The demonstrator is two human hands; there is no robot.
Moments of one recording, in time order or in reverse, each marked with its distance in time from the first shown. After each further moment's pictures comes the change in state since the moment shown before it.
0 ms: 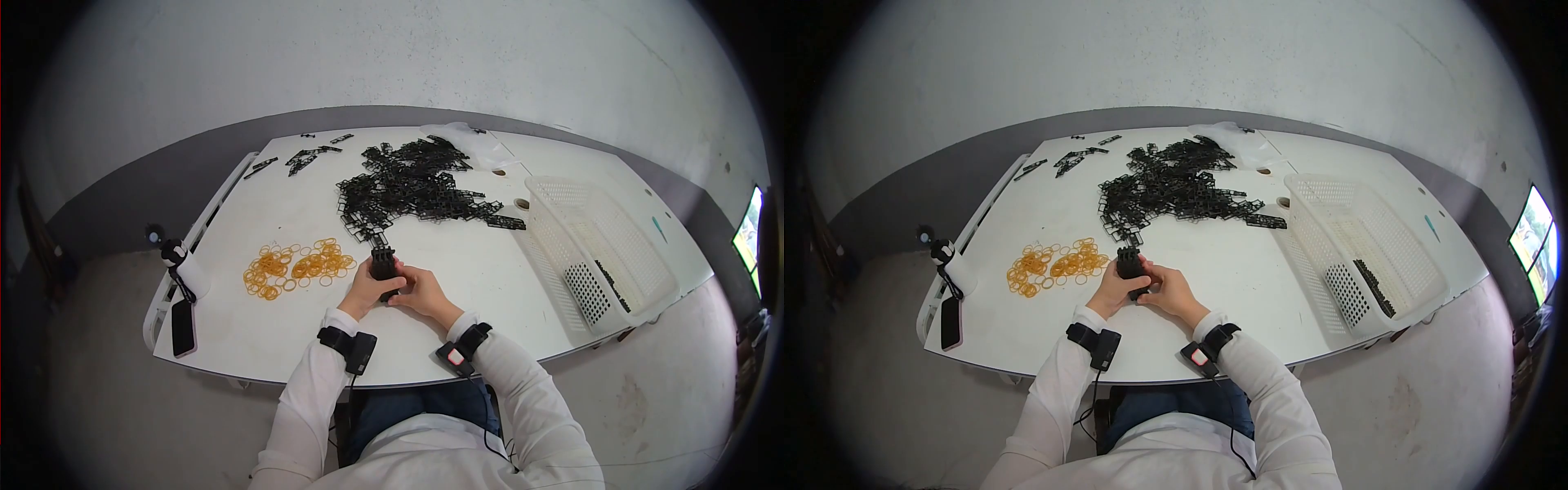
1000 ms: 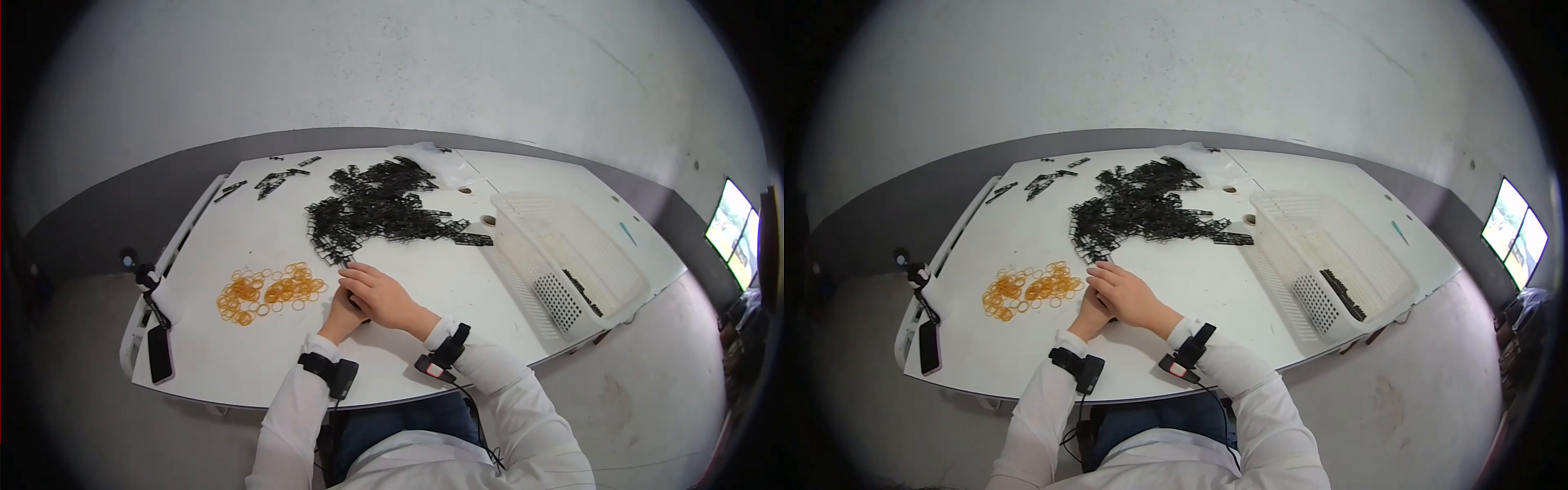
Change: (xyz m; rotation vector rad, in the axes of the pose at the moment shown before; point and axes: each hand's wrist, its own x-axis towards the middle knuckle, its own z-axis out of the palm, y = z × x) left_hand 0.005 -0.011 0.005 0.693 0.154 0.336; right_hand 0.019 -0.064 -0.007 -0.718 0.031 -0.702
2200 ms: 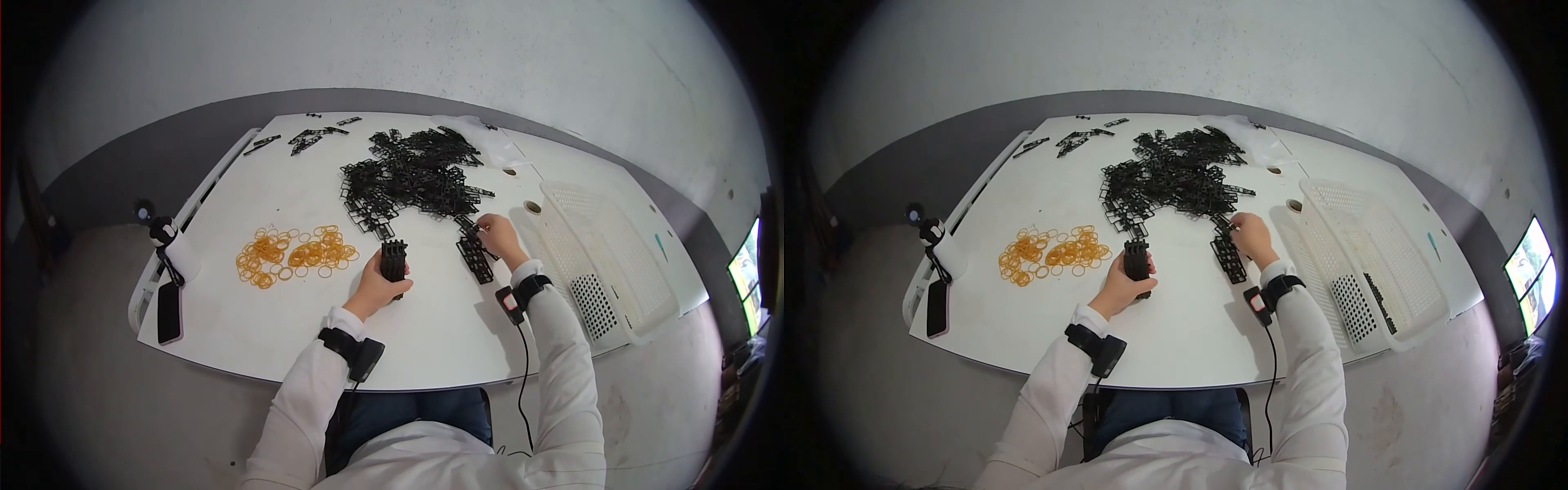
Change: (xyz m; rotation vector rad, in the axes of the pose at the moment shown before) left_hand -0.005 0.011 -0.001 -0.463 -0.079 -0.306; right_hand -0.078 0.184 -0.040 -0.113 -0.197 0.908
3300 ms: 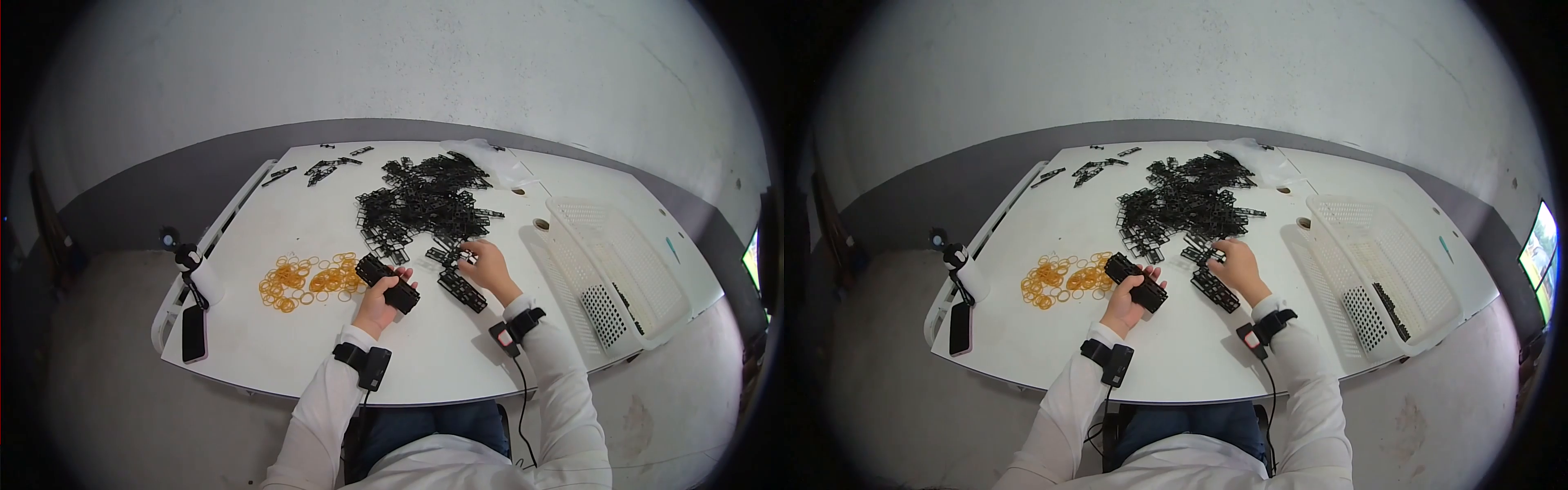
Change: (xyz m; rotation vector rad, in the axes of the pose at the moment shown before) left_hand 0.010 -0.001 -0.017 -1.009 0.128 -0.217; right_hand -0.040 -0.081 0.002 0.065 0.211 -0.277
